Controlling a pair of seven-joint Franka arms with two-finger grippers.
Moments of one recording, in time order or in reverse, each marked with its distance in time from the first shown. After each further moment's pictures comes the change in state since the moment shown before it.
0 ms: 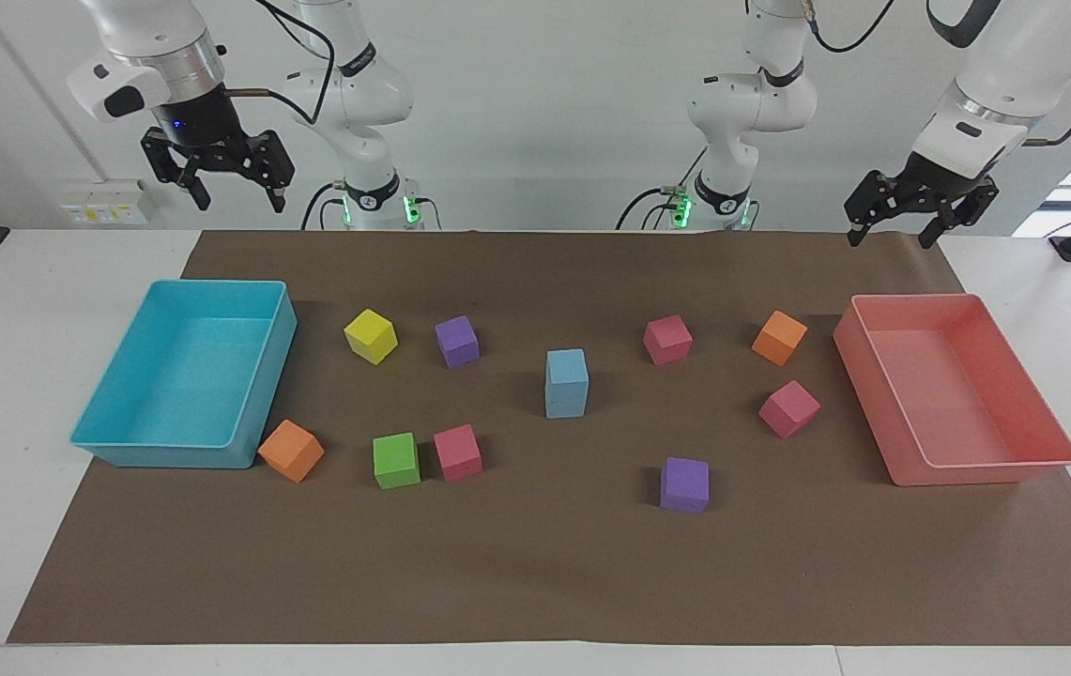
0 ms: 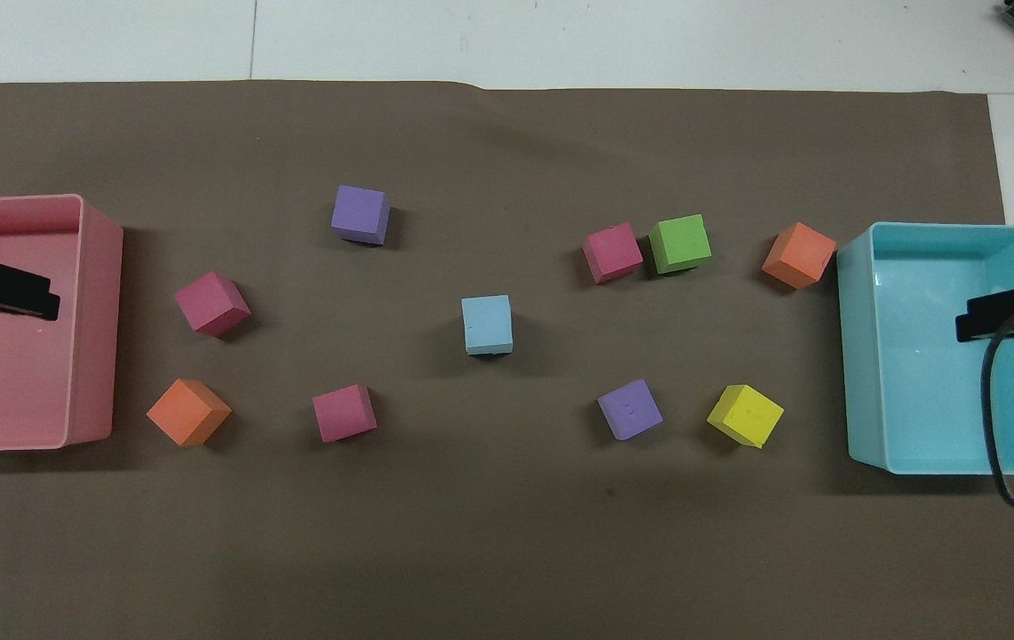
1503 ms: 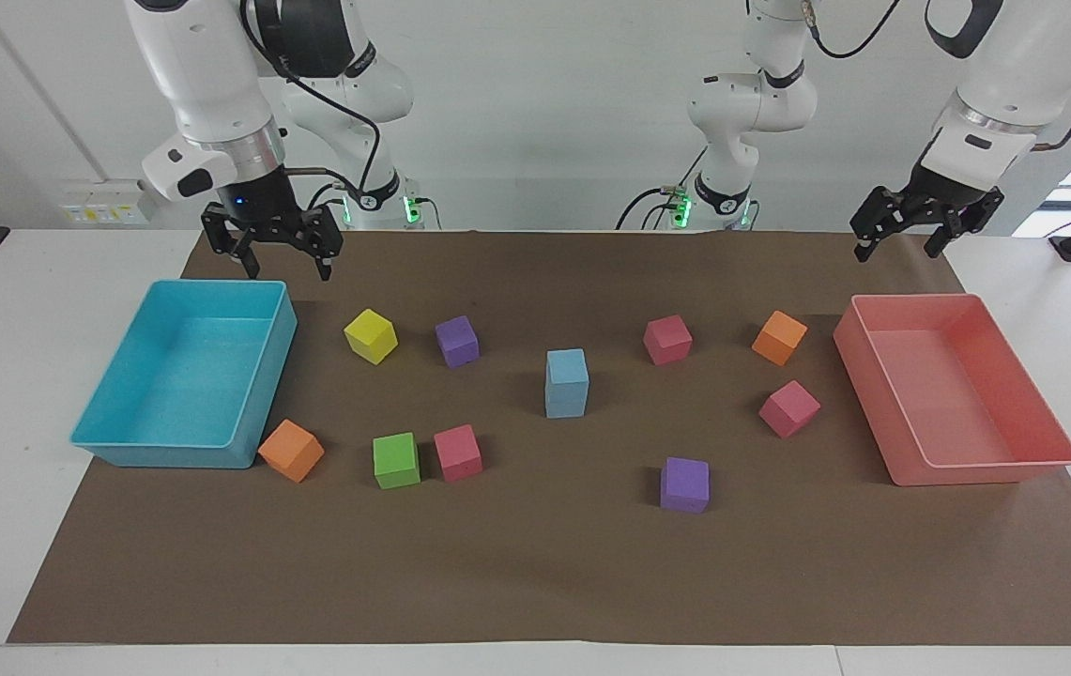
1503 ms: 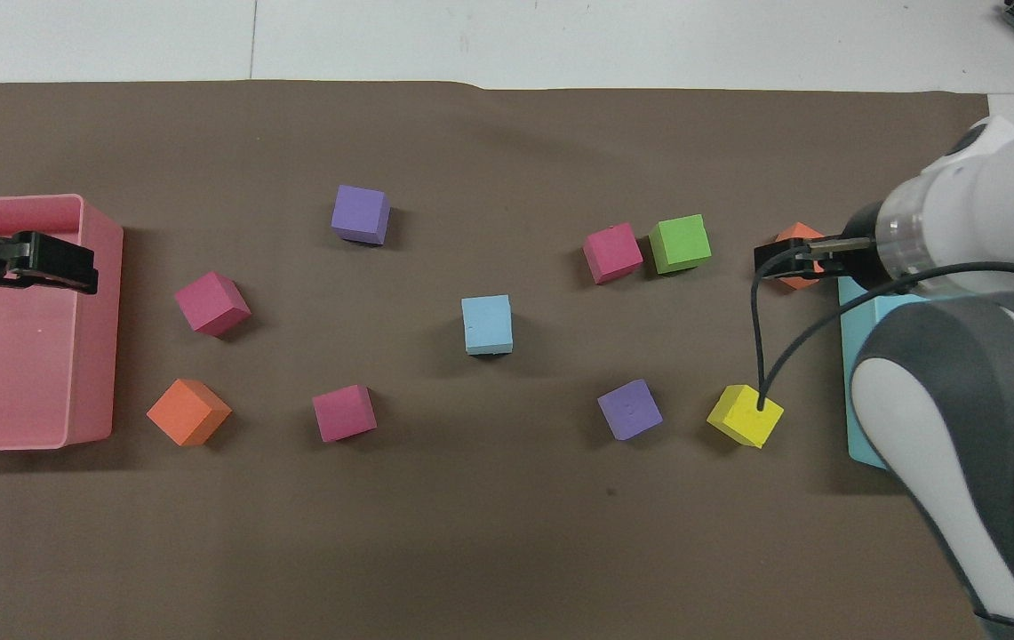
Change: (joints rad) left arm -0.004 0.027 0.000 0.022 0.021 0.035 -0.091; right arm 0.122 0.039 -0.066 -0.112 -0.003 0.206 0.115
